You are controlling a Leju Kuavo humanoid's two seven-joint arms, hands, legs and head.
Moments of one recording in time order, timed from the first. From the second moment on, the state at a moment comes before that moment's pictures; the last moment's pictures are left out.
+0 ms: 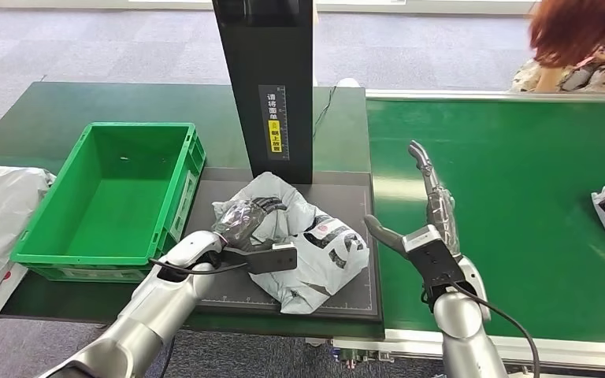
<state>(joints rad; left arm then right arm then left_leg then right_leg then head) -0.54 -0.04 -0.43 -0.87 -1.20 0.03 -0.19 -0.24 0.08 0.20 -1.47 0.43 -0.05 -0.45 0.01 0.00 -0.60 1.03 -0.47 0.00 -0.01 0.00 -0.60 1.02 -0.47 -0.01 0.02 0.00</state>
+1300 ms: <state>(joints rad) -0.18 0.05 0.02 -1.52 -1.37 0.69 -0.21 -0.16 0.09 0.12 -1.54 0.39 -0.07 -0.49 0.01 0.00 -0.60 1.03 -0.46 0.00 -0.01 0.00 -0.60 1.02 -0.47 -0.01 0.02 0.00</state>
